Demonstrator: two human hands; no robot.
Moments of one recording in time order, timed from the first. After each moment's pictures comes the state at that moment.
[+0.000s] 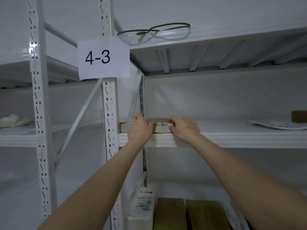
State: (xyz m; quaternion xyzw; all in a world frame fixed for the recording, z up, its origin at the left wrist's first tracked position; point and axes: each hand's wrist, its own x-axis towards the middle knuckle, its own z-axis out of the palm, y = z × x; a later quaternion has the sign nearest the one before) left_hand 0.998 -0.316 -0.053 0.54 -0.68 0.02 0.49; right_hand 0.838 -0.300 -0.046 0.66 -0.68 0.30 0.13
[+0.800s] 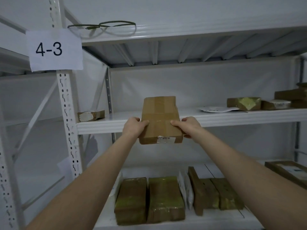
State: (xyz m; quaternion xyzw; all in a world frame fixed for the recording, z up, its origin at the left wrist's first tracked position) left_hand 0.873 -0.230 -0.079 0.52 -0.67 -0.26 0.46; right_hand 0.694 -0.161 -0.081 0.48 -0.66 0.53 -0.22
